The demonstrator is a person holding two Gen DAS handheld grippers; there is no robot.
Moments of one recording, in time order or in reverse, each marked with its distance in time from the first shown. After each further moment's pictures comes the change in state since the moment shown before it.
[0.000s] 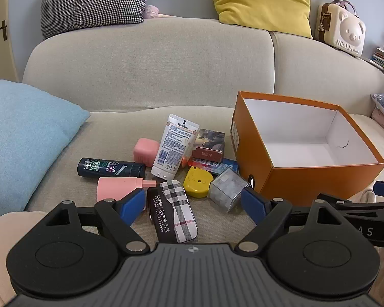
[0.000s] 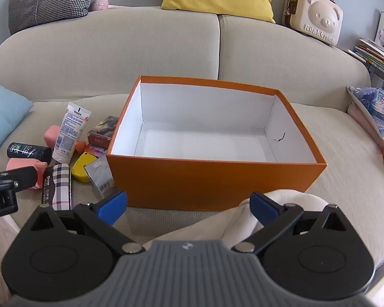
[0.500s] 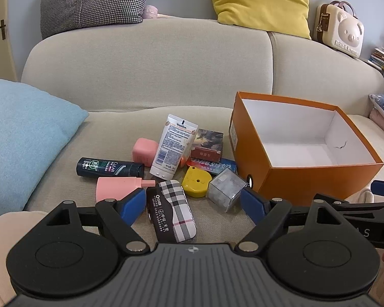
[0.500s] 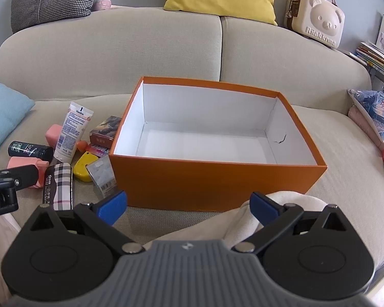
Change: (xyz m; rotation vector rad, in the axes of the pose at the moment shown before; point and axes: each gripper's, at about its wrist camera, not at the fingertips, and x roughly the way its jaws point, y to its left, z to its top) left arm -0.001 -0.001 0.004 0.005 0.008 -0.014; right arm -0.002 0.001 0.000 -0.011 -0.007 0.005
